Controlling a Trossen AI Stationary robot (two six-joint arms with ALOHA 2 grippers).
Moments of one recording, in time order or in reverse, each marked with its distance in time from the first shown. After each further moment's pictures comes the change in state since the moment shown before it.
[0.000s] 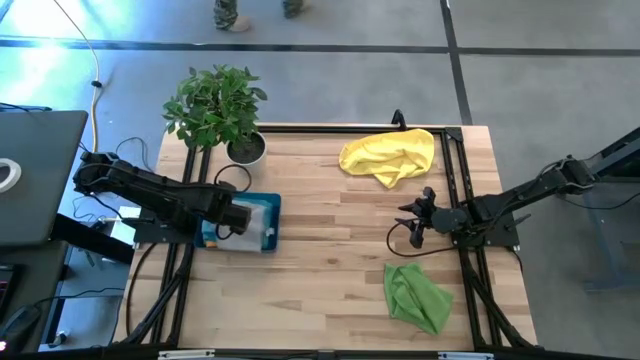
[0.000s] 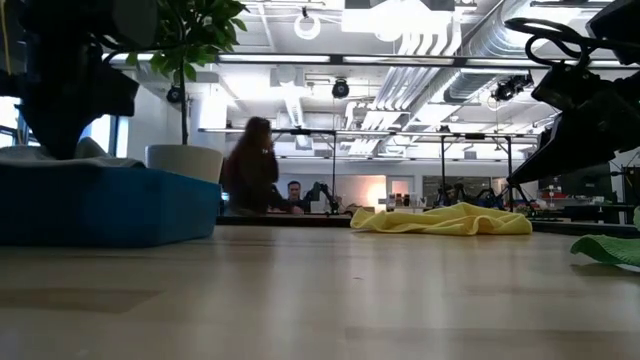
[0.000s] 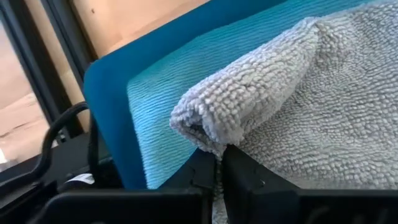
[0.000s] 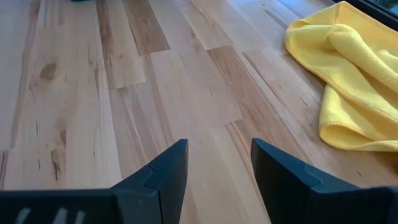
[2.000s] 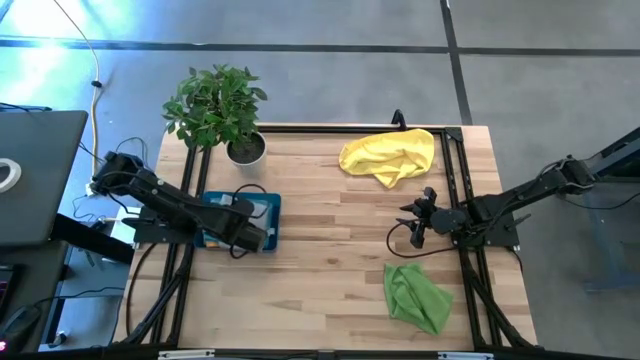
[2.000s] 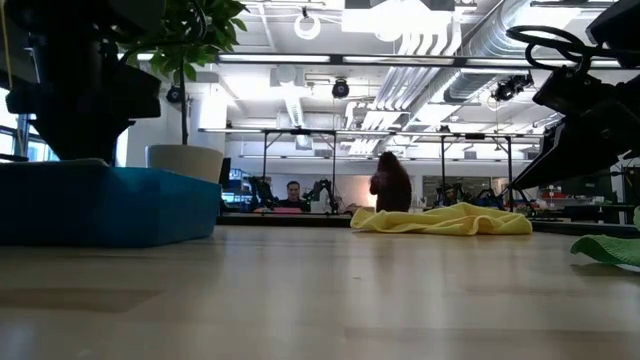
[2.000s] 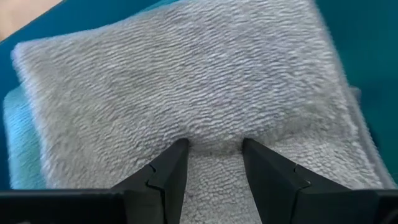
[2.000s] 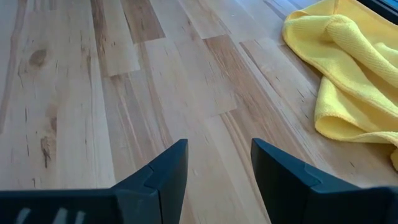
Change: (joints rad) left arm -0.168 0.220 0.068 0.223 -0.064 -0.088; right arm 0.000 0.000 0.000 -0.040 0.000 0.000
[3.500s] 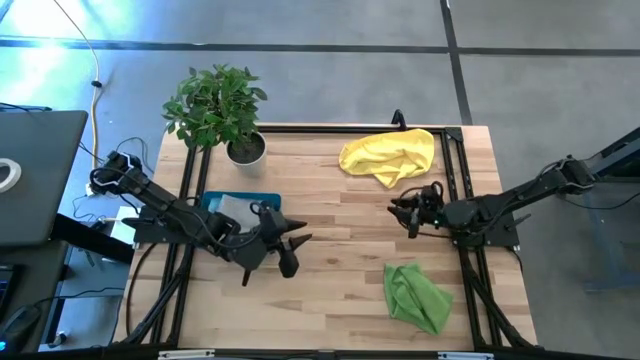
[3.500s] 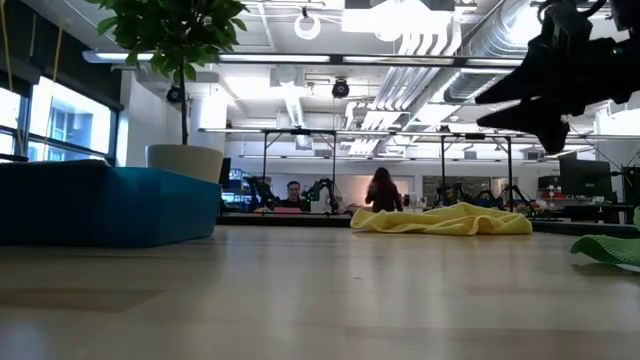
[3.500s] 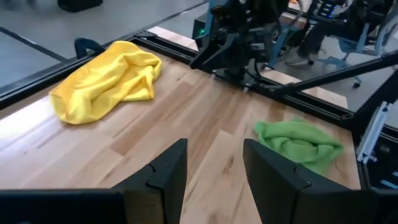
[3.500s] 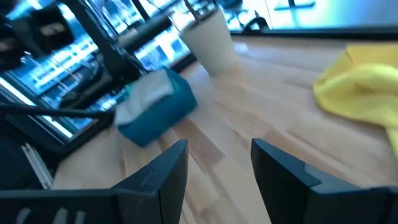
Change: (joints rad) left arm -0.157 0.002 0.261 0.859 -0.484 0.826; right arm 0.000 0.000 0.000 0.464 0.076 0.280
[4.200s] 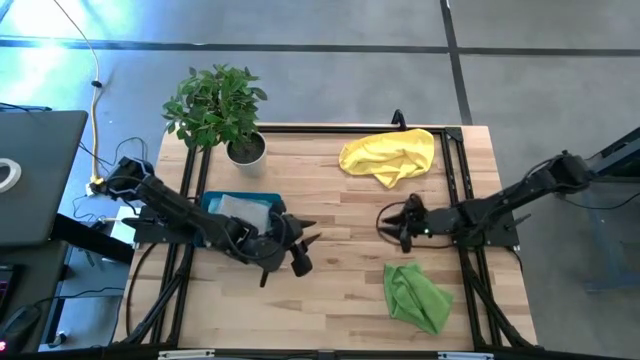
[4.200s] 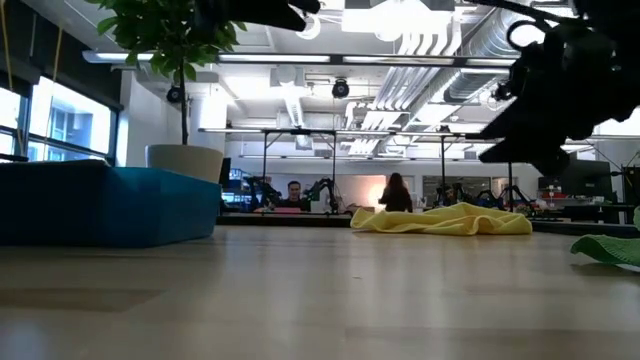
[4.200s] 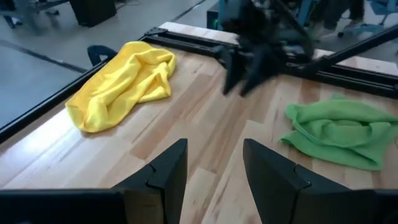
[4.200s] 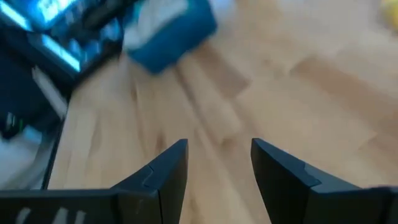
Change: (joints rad) left arm 0.050 0.122 -0.001 0.070 -0.011 0.146; right arm 0.000 0.282 0.033 0.057 -0.247 0.078
